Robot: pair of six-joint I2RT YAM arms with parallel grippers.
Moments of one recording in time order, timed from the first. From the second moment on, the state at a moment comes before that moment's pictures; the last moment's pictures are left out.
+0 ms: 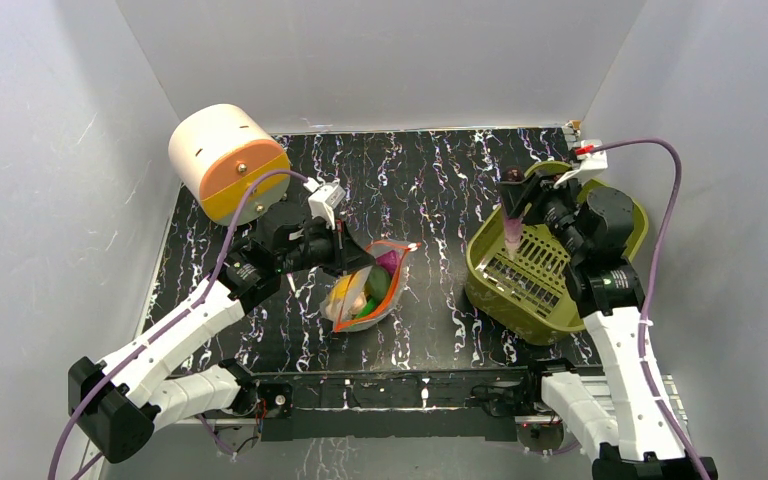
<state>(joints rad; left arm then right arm) -0.68 1.04 0.89 -0.29 0.36 -0.54 0.06 0.81 0.95 -0.25 -0.22 0.27</state>
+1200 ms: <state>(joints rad) -0.68 1.09 0.89 -0.21 0.66 -0.57 0.48 0.79 0.80 0.45 -0.79 0.28</state>
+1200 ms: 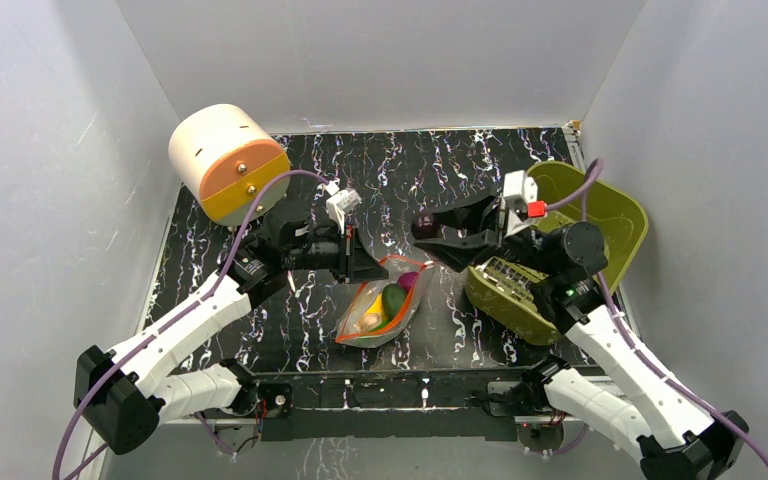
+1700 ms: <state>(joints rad) -0.68 1.08 0.87 -0.20 0.67 -0.56 0.81 0.94 0.79 0.52 -0.72 0.03</state>
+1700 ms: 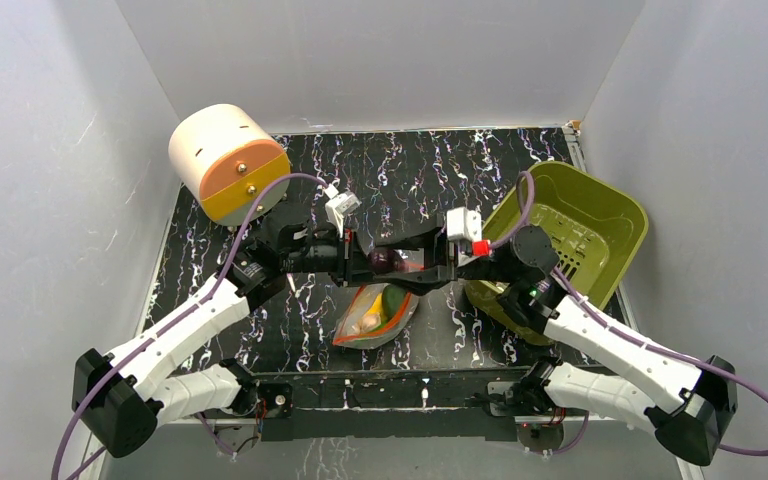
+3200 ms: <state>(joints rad) -0.68 1.00 0.85 -0.28 0.57 -0.54 0.82 0.95 0.78 -0.09 -0.67 -0.43</state>
